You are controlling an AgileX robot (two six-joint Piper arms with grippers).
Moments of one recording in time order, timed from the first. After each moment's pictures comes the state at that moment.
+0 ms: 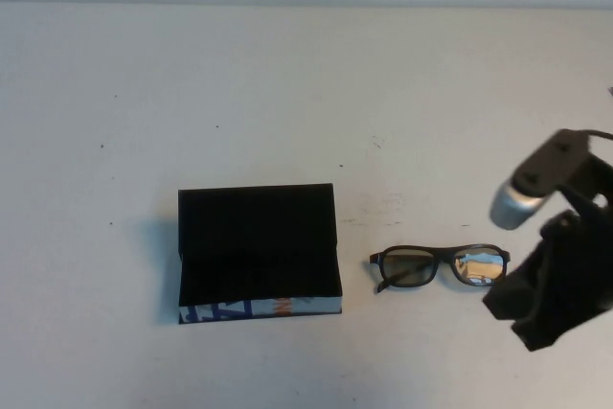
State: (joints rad) right arm 0.34 1.20 -0.89 0.47 0.99 -0.63; left arm -0.05 -0.01 0.03 -0.02 0.36 0.12
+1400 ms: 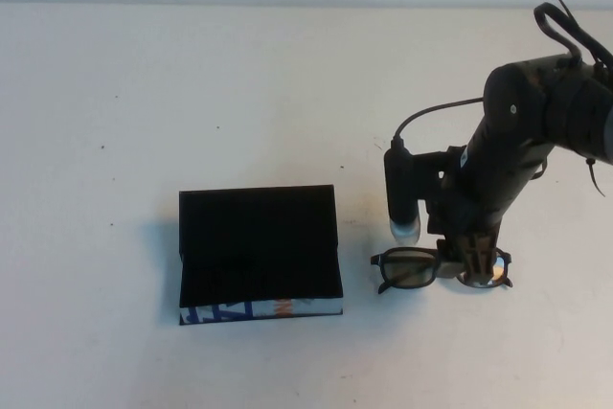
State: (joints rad) right arm 0.44 1.86 -1.34 0.15 0.96 -1.22; left arm -0.05 -0.01 0.03 -0.02 0.37 0.12
